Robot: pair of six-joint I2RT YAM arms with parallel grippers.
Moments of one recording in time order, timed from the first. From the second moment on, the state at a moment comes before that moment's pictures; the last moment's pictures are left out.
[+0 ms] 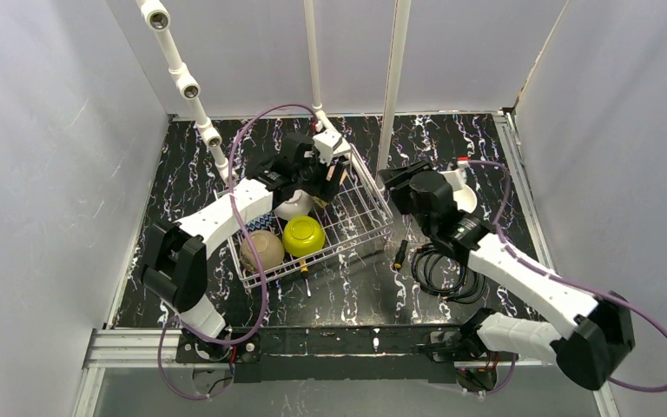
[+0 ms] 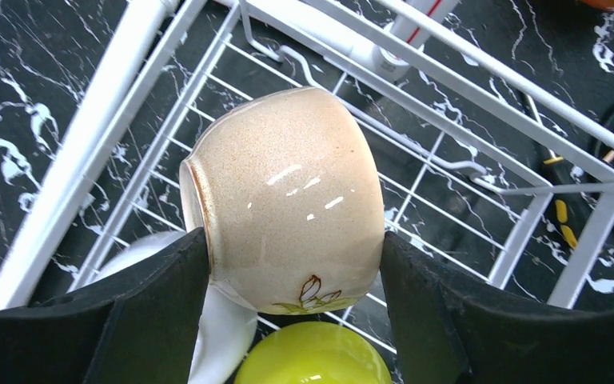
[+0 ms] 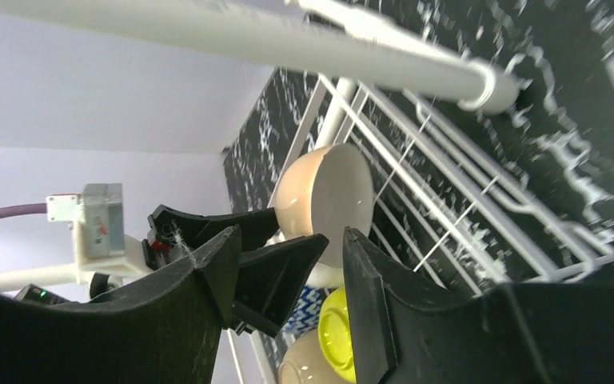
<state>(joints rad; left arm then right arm) -0.58 1.62 1.24 -0.27 0.12 0.01 0.73 1.14 0.86 -0.12 0.42 1.38</state>
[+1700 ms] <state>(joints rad) -0.75 1.88 1.46 -0.41 -0.34 0.37 0.57 0.87 0.76 -0.60 0.53 1.14</state>
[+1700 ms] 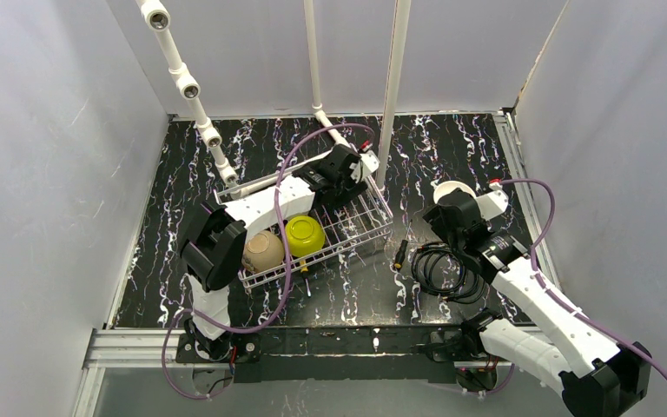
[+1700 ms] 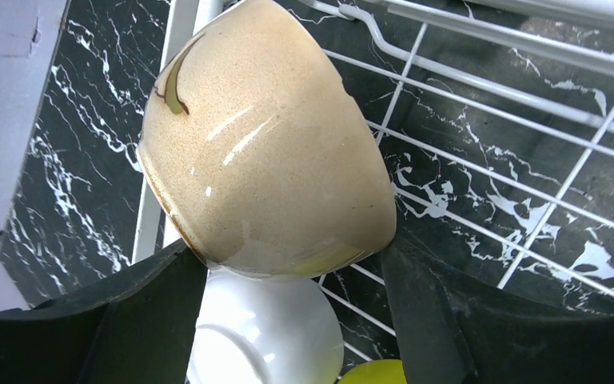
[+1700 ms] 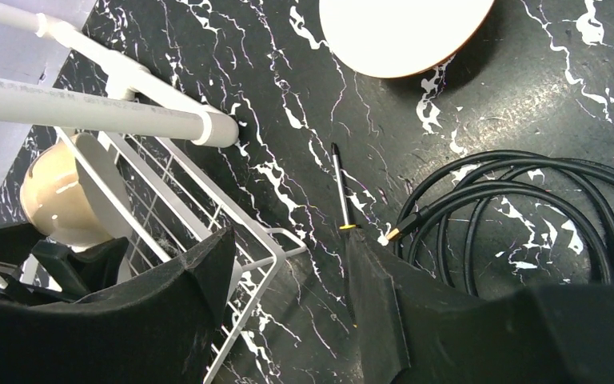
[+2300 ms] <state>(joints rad) -0.85 1.89 1.44 -0.44 -0.48 0.73 0.54 0.87 0.72 -0.58 0.48 1.14</state>
